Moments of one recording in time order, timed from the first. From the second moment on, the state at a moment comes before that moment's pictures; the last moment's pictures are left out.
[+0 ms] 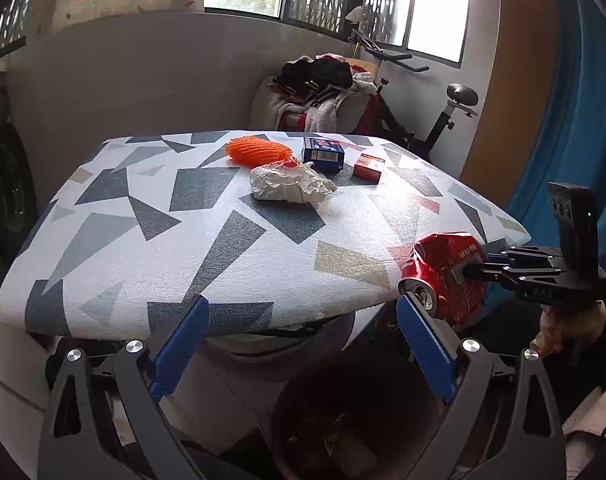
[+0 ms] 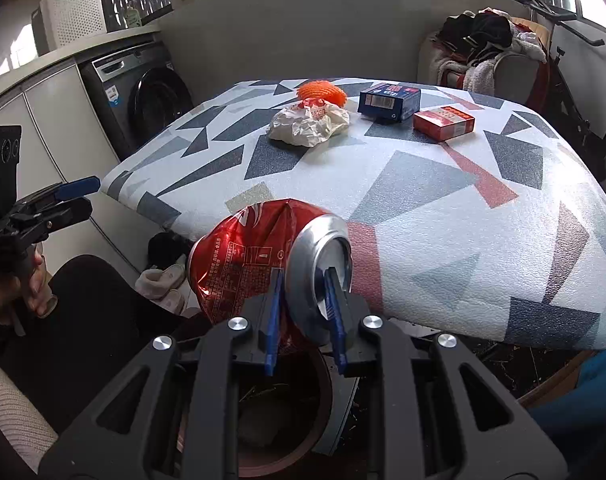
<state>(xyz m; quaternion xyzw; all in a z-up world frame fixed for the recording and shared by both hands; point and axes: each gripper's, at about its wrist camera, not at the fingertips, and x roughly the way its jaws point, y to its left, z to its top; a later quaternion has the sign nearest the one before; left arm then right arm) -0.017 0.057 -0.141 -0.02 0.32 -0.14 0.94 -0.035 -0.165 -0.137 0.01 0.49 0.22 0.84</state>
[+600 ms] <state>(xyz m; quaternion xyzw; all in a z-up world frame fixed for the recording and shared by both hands) -0.008 0.062 -0.158 -0.04 0.35 -0.12 0.93 -0.043 -0.124 -0.170 -0.06 0.55 0.28 0.79</state>
